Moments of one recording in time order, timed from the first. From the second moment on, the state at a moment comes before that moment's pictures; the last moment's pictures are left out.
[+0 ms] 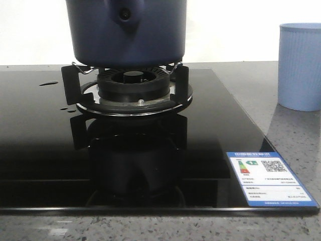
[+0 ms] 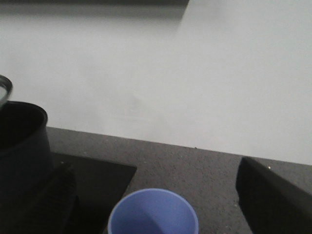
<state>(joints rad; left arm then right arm) -0.37 1.35 -1.05 -1.77 0.60 1.86 -0.01 0.68 -0.52 -1.08 -0.21 1.02</state>
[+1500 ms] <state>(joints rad) -0.37 1.48 -1.09 -1.78 0.52 1.88 -0.01 0.60 -0.52 -1.10 -0.39 1.04</state>
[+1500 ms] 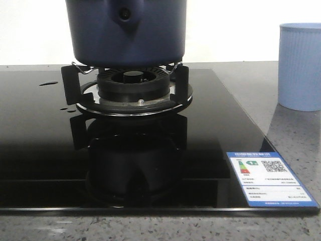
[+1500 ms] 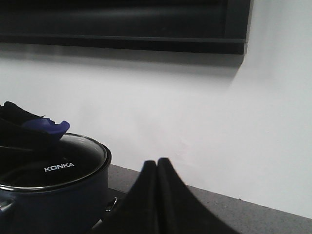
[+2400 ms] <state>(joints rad) -0.37 1.49 -1.10 -1.79 0.55 1.93 -0.01 0.60 -0.52 -1.10 -0.40 1.04</state>
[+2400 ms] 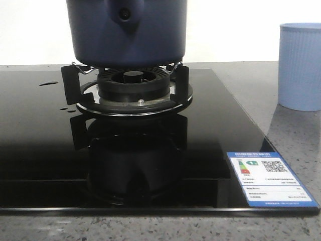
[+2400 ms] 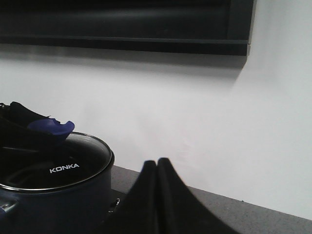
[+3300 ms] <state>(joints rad) -0.37 1.48 -1.17 -1.78 0.60 1.97 -0.01 0.60 -0.52 -1.10 -0.38 1.04</state>
